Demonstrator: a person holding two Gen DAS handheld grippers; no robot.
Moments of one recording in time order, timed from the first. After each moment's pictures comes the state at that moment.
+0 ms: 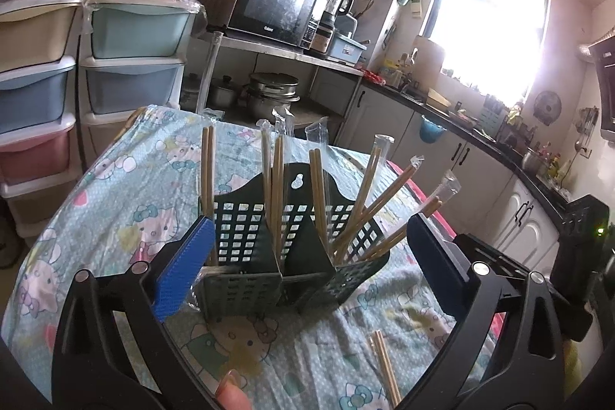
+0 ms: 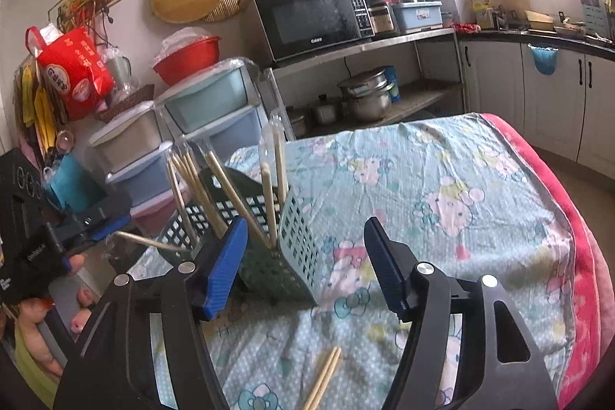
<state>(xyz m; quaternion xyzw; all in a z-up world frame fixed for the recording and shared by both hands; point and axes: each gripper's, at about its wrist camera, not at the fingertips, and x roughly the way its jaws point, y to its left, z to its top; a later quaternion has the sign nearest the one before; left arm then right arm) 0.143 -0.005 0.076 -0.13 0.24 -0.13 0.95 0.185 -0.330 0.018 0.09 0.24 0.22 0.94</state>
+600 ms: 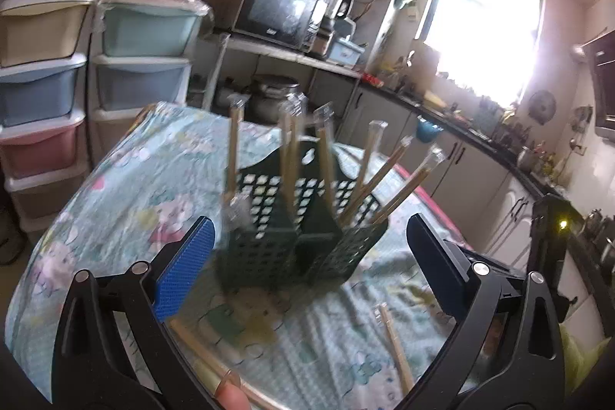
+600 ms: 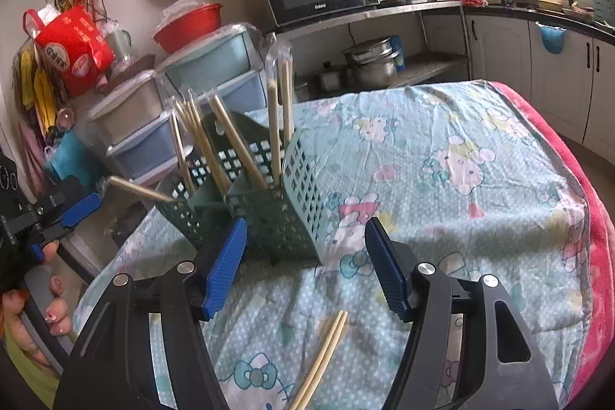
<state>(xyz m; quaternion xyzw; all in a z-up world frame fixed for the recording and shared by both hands) 0.106 0.018 0.060 -0.13 0.24 -0.13 0.95 0.181 -0.321 -0.013 0.08 0.29 0.23 0.92</state>
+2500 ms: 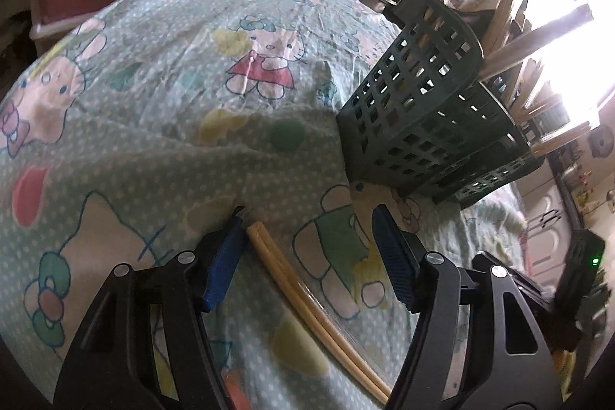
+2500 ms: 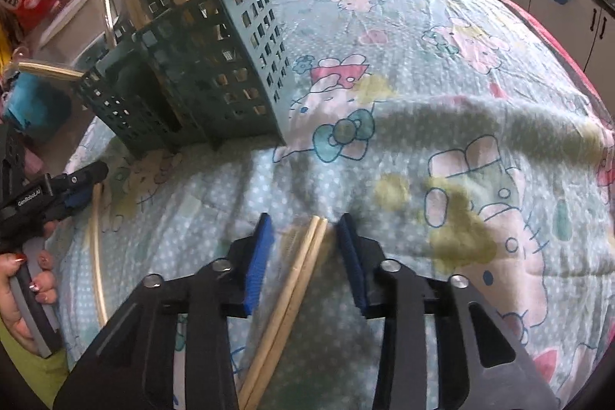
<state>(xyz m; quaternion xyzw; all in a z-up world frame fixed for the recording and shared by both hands) 0.158 0.080 -0.069 -0.23 0.44 -0.05 0.87 0.210 -0.293 -0.102 0.01 0.46 0.18 0.87</state>
